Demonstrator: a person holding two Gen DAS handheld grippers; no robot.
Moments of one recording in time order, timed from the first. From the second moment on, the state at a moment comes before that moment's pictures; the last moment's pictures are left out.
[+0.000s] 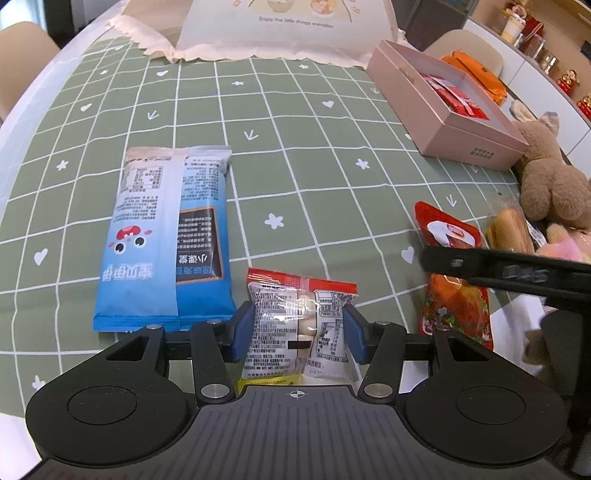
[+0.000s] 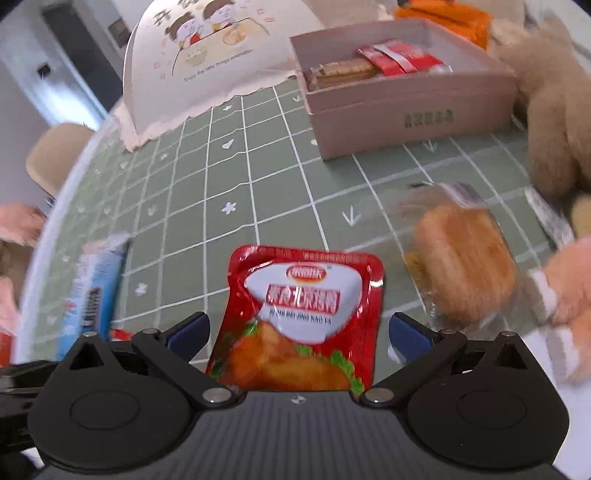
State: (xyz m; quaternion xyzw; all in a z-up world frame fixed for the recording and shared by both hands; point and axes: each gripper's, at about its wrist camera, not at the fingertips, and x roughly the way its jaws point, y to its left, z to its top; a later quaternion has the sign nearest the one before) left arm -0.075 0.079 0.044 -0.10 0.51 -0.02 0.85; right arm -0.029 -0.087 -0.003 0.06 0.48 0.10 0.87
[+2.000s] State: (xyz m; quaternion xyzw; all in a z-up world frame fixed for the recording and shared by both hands) left arm -0.078 0.084 0.044 -0.10 0.51 -0.02 0.85; right arm -0.055 -0.086 -0.008 -0.15 0.44 0.36 0.81
